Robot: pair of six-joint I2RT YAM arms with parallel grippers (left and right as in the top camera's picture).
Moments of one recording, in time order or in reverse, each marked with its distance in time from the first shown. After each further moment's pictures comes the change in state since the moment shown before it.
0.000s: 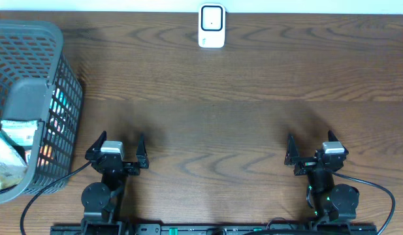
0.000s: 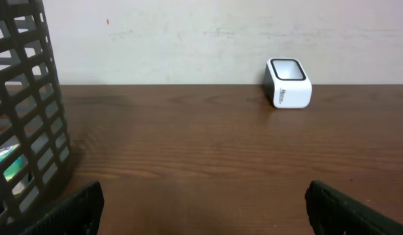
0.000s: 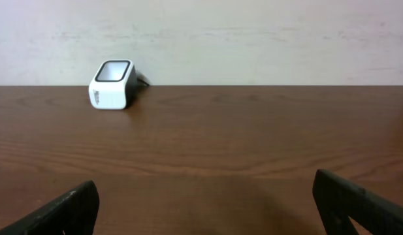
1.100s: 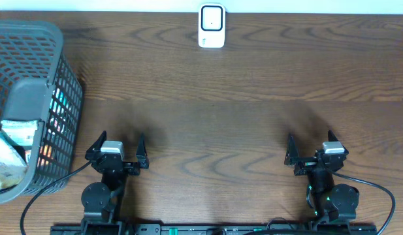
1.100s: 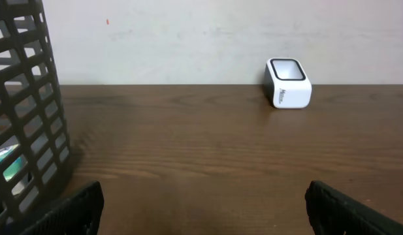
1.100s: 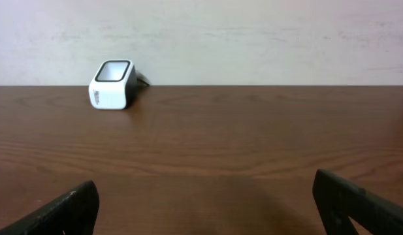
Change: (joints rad) left arm 0.000 0.000 0.000 0.001 0.005 -0.002; right arm 0.000 0.000 0.000 0.000 0.000 0.000
